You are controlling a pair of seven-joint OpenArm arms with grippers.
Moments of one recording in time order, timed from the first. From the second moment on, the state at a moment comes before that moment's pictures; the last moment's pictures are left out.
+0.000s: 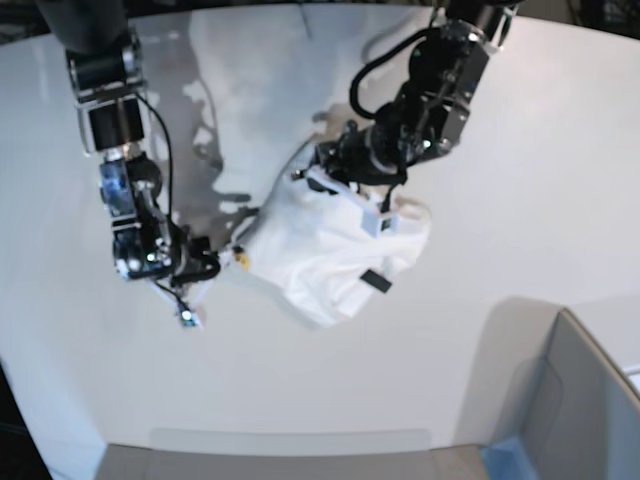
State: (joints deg) left arm 0.4 -8.4 25.3 106.8 -42.4 33.6 58.1; right arm 24.3 15.0 -16.5 72.1 21.2 5.1 -61.4
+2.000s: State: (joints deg) left arm -7.8 -9.2 17.7 86.4 -44.2 32.3 49.2; right arm -4.4 16.5 6.6 113.7 21.5 5.1 -77.2
